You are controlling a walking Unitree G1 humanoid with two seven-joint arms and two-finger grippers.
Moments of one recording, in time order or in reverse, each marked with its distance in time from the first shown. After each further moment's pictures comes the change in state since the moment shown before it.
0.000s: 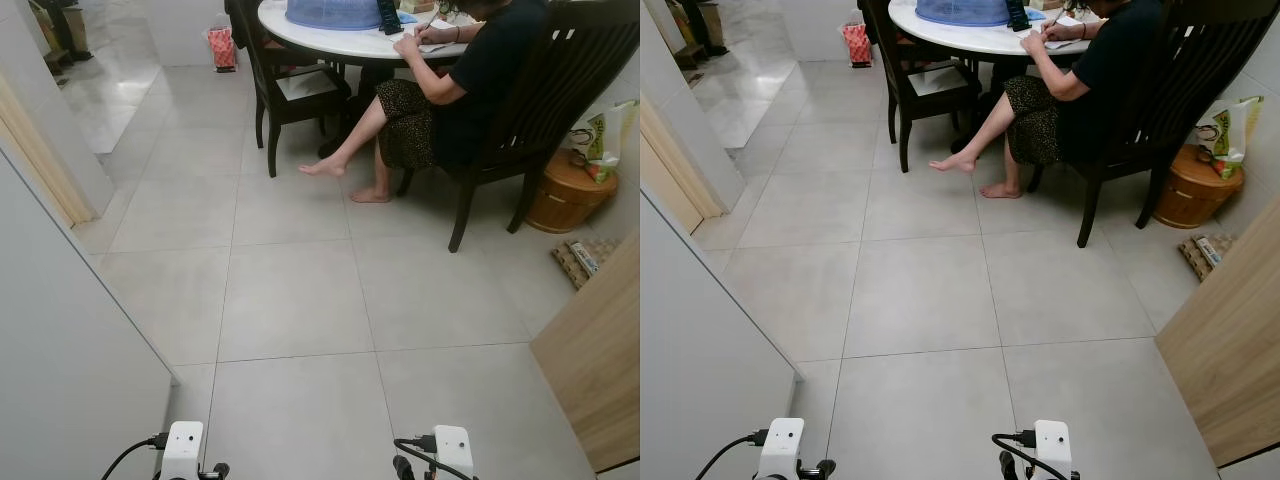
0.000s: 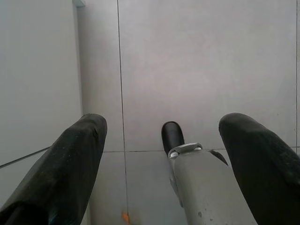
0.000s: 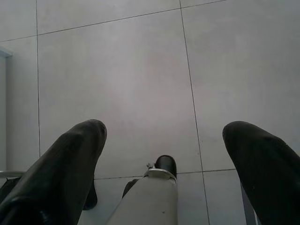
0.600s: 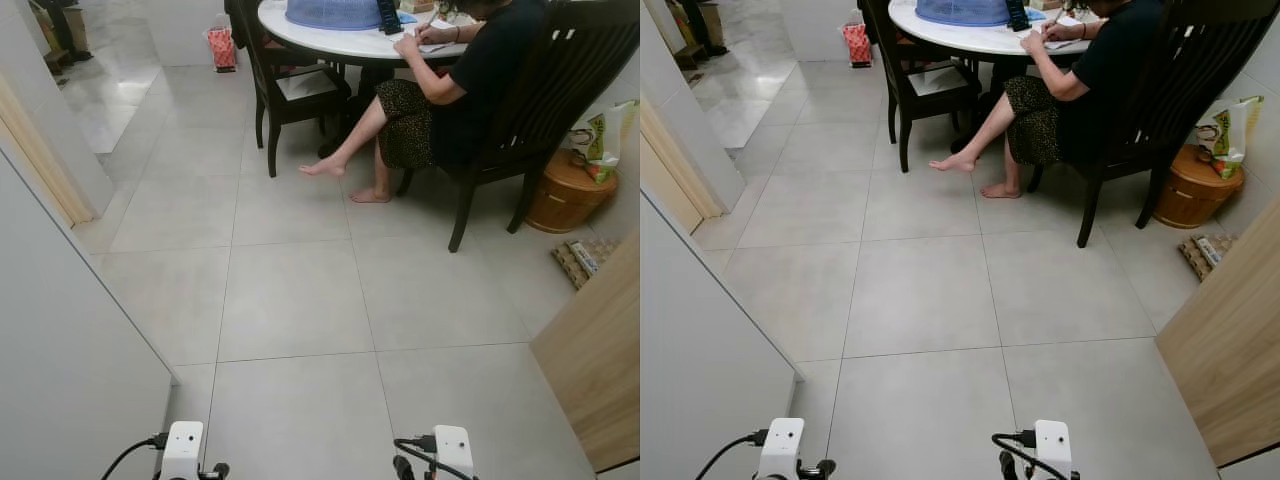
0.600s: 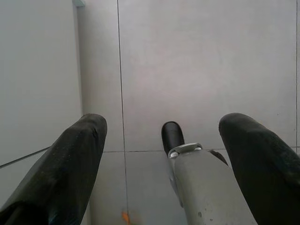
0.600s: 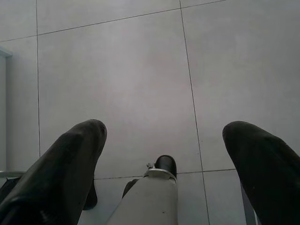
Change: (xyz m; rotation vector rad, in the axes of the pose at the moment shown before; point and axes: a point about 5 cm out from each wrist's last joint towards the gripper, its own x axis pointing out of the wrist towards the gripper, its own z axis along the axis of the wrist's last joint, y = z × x) left arm 0.000 0.000 0.000 0.000 0.000 0.000; right arm 0.000 0.000 0.000 0.000 0.000 0.000
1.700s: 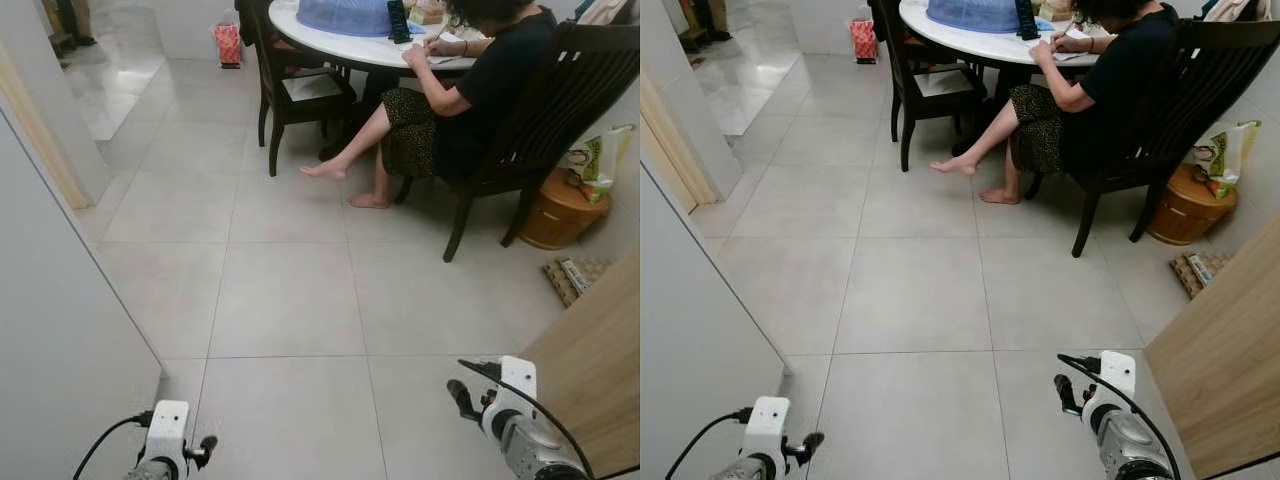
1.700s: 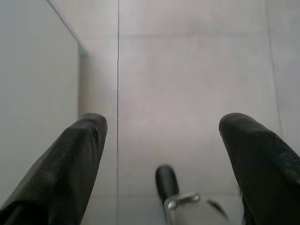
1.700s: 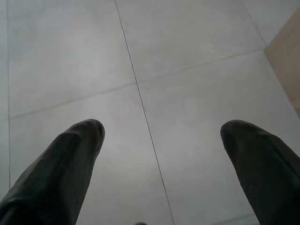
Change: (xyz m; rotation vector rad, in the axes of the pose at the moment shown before) left arm -0.003 0.024 0.032 0.010 -0.216 -0.008; right arm -0.006 -0.069 0.108 0.160 -0.230 -0.080
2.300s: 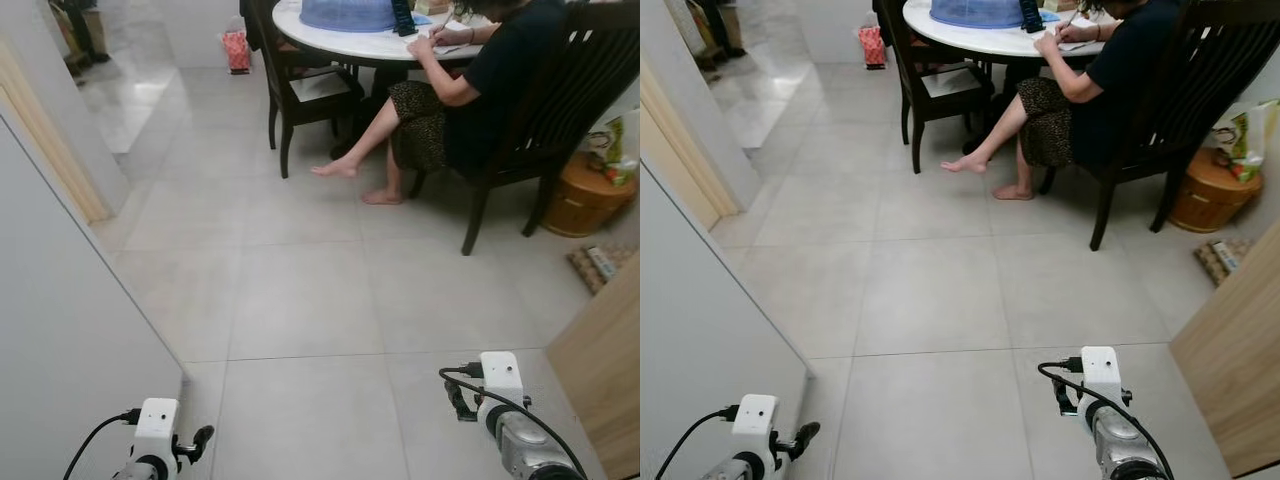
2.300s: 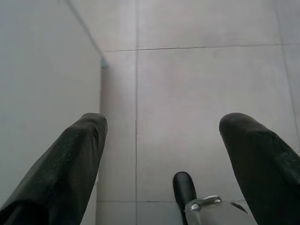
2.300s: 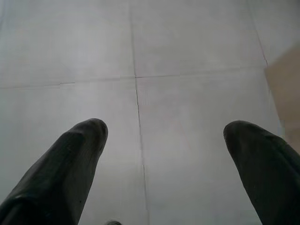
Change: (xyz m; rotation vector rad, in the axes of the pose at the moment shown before) left arm -0.007 0.017 -0.004 -0.024 -0.035 -0.019; right arm 0.001 0.005 -0.004 -0.125 -0.028 -0.113
